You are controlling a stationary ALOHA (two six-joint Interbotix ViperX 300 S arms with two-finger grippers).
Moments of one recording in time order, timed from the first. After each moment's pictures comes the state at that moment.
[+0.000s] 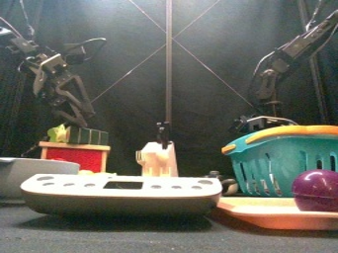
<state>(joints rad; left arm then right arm) 0.13 -0.65 1.09 0.98 0.31 -1.24 -0.60 -0.16 0.74 -0.06 0.88 0.48</state>
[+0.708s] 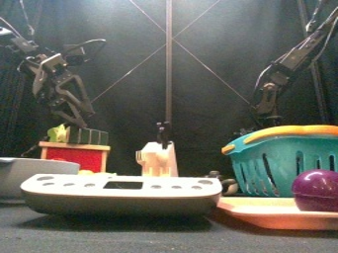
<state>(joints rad) 0.13 -0.65 1.09 0.94 0.31 -1.24 -0.61 -0.05 0.77 -0.07 0.78 0.47</state>
